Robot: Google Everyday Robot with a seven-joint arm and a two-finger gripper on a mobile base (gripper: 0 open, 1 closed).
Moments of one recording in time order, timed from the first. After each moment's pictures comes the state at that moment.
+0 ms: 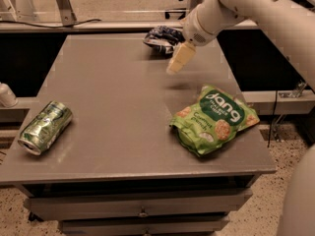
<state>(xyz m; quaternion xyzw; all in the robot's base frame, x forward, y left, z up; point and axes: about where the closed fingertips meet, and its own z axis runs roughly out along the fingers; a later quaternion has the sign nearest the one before) 0.719 -0.069 0.894 -0.60 0.71 0.03 0.36</state>
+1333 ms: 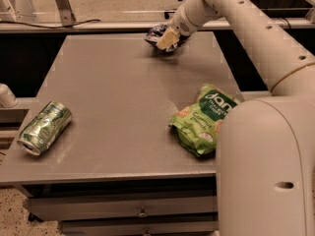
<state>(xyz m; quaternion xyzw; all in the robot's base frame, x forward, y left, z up) 0.820 -0.042 0.882 -0.54 0.74 0.07 0.39</state>
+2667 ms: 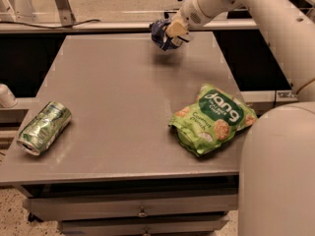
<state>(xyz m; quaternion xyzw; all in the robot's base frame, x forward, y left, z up) 0.782 -0.049 0.927 -0.54 0.73 0.09 0.41</state>
